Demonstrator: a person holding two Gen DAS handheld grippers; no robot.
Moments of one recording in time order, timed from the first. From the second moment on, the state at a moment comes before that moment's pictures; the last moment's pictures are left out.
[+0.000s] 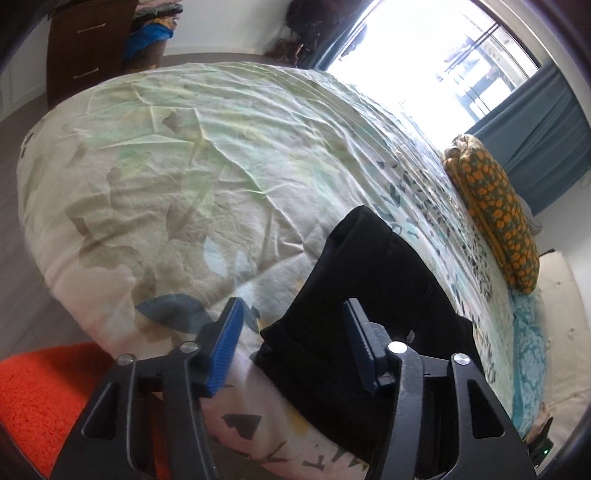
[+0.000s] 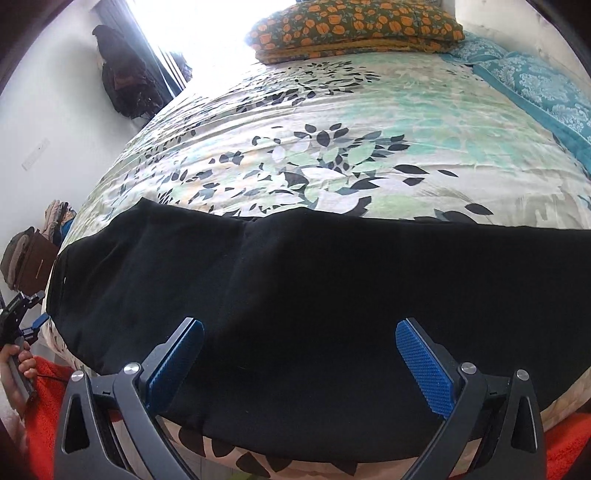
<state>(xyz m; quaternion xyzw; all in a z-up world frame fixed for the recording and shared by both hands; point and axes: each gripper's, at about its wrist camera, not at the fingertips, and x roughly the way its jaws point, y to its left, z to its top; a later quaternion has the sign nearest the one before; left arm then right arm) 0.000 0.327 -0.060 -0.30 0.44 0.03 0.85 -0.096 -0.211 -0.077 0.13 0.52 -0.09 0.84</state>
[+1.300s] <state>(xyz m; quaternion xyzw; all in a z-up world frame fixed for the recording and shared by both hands) -0.068 -0.102 -0.055 0.13 0.48 -0.33 0.80 -0.343 -0.590 -0.034 0.56 0.31 -0.26 0.73</state>
